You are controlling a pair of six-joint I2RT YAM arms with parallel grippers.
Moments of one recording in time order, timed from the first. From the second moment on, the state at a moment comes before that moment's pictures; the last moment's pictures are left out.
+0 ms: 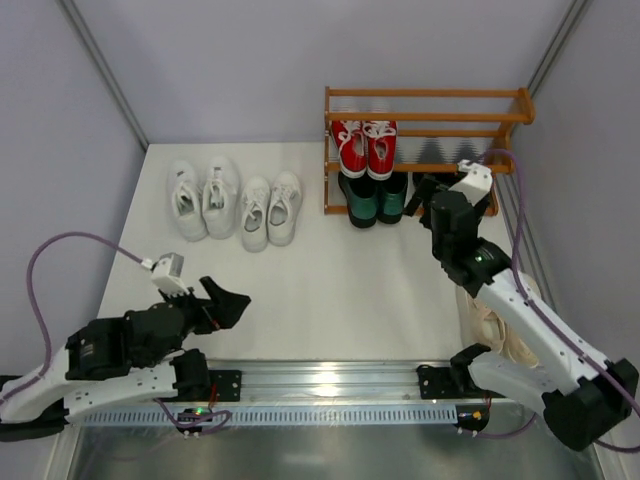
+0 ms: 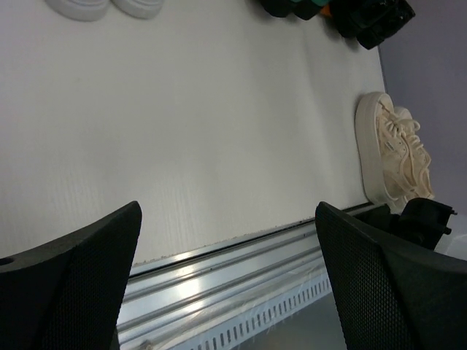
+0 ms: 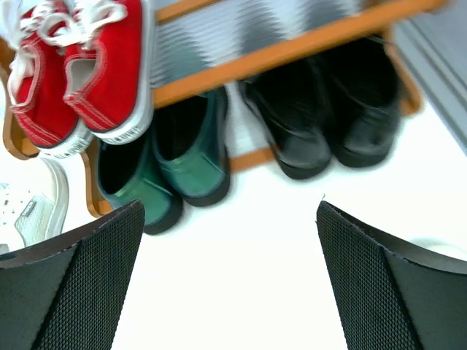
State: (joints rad) left arm -1.26 0.29 0.84 -1.09 -0.68 -1.08; right arm 0.48 1.06 0.93 -0.23 0.65 0.46
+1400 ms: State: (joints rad) left arm -1.26 2.54 2.18 -0.31 0.08 -0.79; right arm 0.48 0.43 1.14 -1.11 0.86 0.82
